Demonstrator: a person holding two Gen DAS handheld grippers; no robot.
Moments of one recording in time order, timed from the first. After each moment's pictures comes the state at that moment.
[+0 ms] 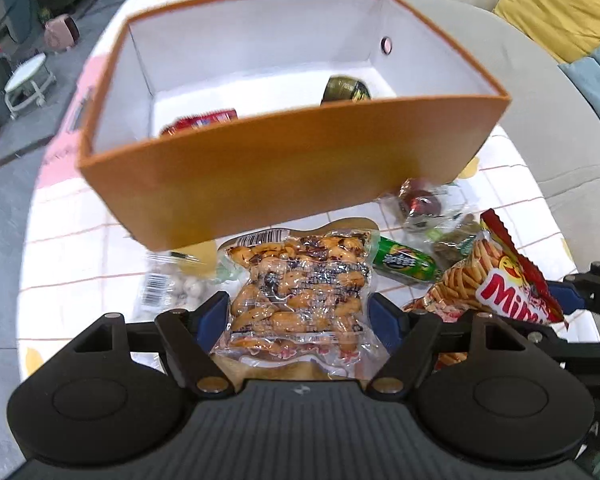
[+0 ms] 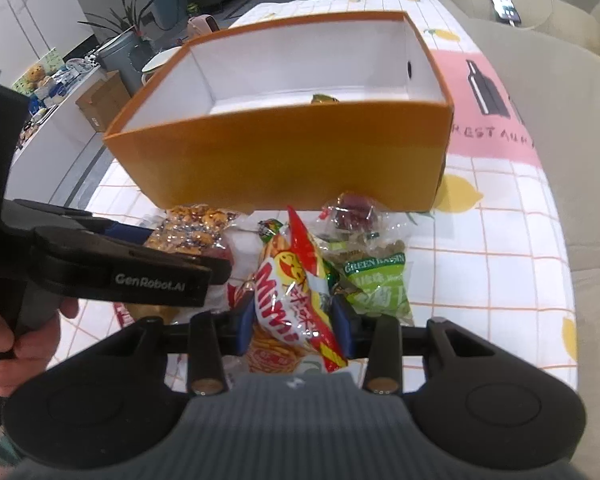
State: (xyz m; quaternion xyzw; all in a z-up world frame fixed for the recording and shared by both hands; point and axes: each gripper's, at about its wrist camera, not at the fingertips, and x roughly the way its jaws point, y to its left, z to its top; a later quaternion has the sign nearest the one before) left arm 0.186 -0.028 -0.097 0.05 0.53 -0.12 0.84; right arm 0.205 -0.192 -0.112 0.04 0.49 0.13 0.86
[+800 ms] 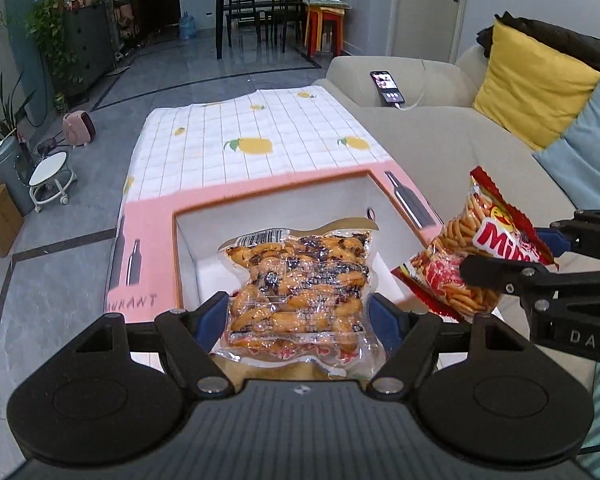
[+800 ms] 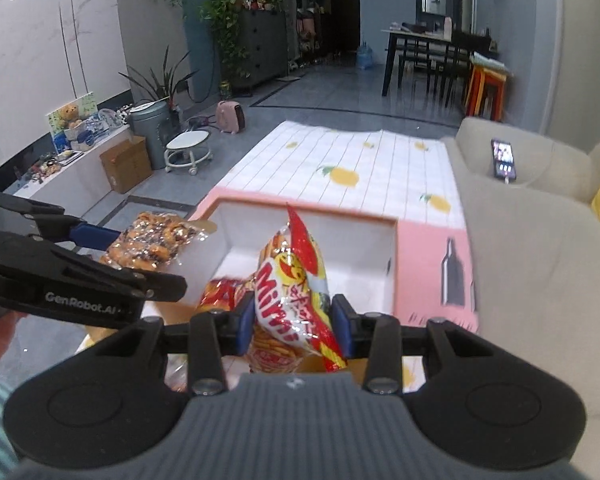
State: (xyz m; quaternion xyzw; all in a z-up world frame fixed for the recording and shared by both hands) left arm 0.215 -0.029 0.052 0.06 0.41 -0.13 0.90; right arm 0.243 -0.211 0.041 -0.02 0.34 0.15 0.93
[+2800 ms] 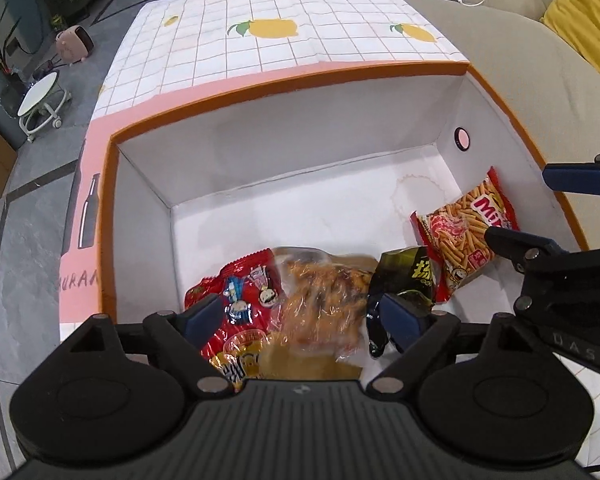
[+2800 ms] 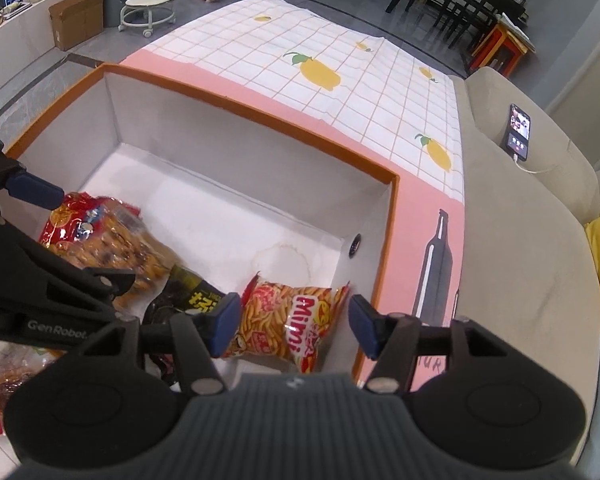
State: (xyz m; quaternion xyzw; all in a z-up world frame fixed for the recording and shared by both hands) left arm 0.339 -0.044 -0.075 0.08 0.55 -0.08 0.83; right arm 0.408 -0.178 -0.076 -0.19 0.48 0.10 0.85
